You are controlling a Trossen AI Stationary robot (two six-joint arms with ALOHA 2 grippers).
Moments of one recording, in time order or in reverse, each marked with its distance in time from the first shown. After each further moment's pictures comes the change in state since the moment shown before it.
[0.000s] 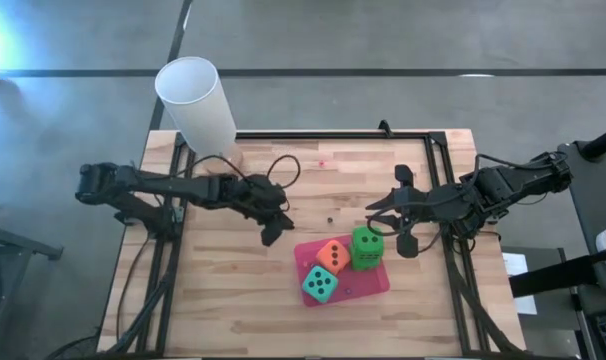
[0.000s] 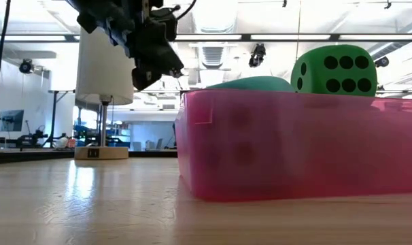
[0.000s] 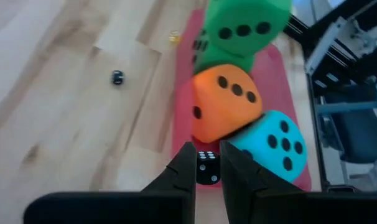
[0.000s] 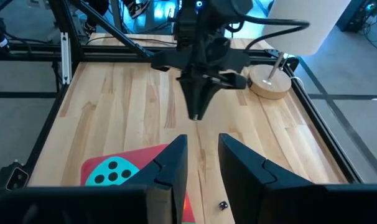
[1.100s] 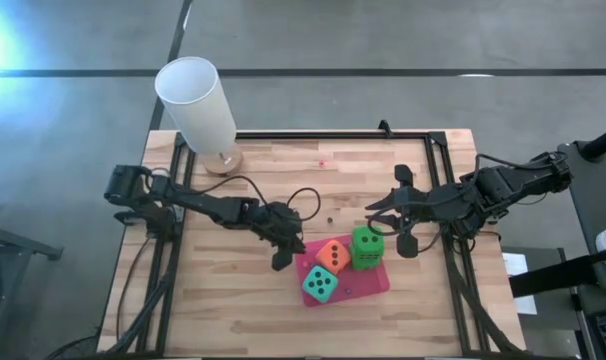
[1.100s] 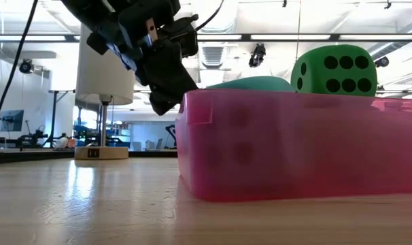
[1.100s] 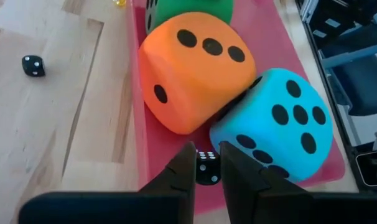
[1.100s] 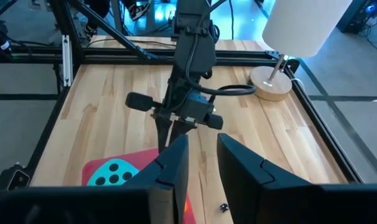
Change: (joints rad) left arm -0.132 0.260 0.004 0.236 0.000 0.108; right arm 0.000 0.000 0.000 0.009 0.000 -0.001
